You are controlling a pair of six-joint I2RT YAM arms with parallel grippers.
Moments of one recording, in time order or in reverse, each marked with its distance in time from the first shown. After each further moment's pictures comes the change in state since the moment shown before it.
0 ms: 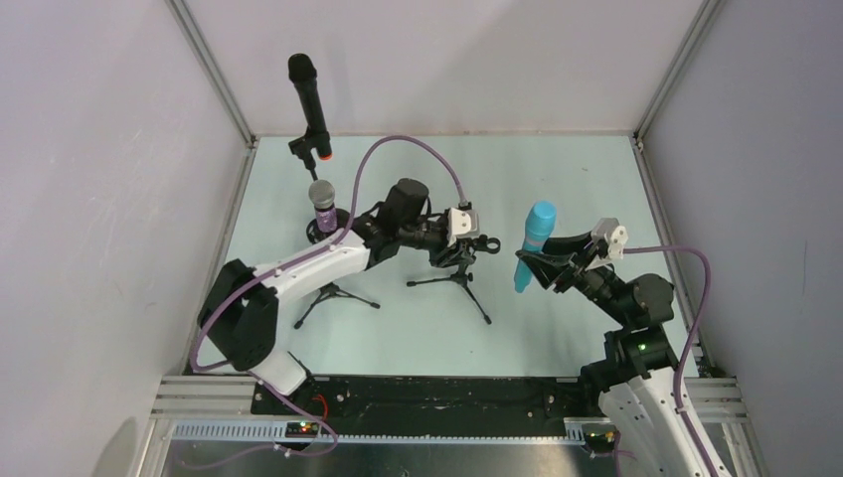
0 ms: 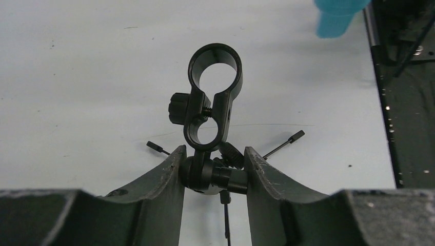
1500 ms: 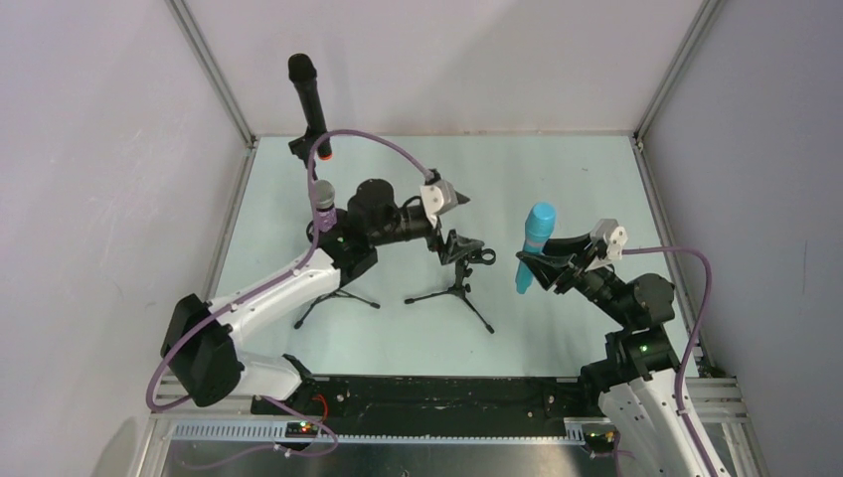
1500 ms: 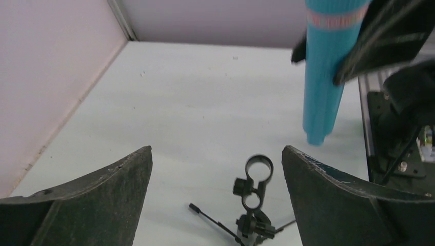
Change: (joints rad) left arm -0.040 -0.251 -0.138 0.329 -0.161 -0.319; right arm 0.000 -0.019 0.013 -0.048 0.002 -0.023
